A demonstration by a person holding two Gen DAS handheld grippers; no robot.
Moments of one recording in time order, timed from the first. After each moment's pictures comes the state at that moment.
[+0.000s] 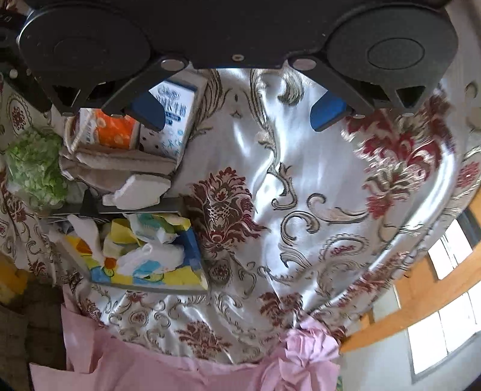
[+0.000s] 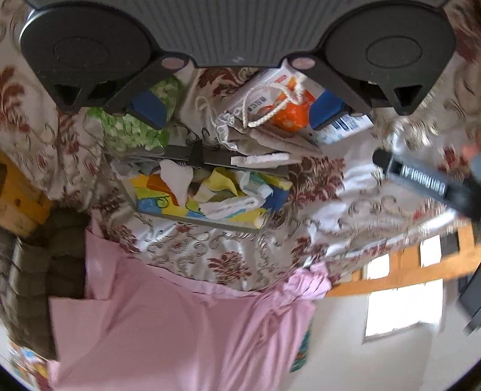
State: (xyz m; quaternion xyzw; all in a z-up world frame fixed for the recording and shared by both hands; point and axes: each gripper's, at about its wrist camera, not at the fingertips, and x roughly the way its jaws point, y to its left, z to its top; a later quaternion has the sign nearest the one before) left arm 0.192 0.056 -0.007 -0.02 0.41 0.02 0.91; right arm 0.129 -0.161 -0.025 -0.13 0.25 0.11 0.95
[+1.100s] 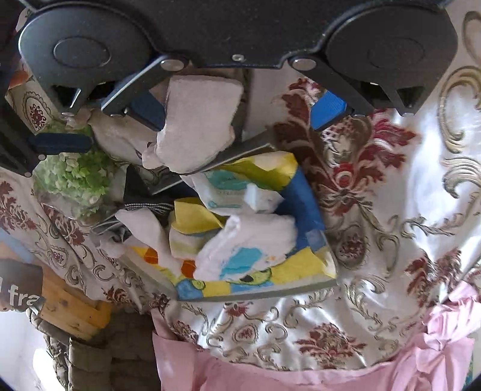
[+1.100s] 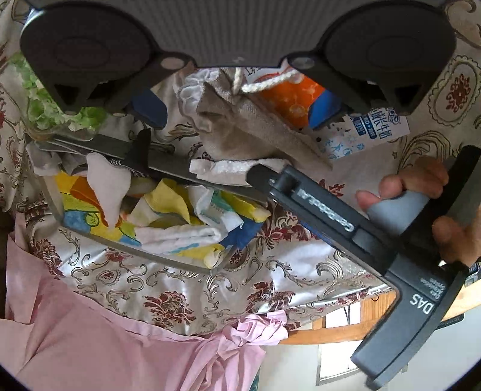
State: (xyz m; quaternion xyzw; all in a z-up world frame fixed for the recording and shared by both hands) left arm 0.334 0.014 -0.060 0.02 0.40 -0.21 0.89; right arm 0.235 -0.147 -0.068 -0.14 0.32 0.23 0.91
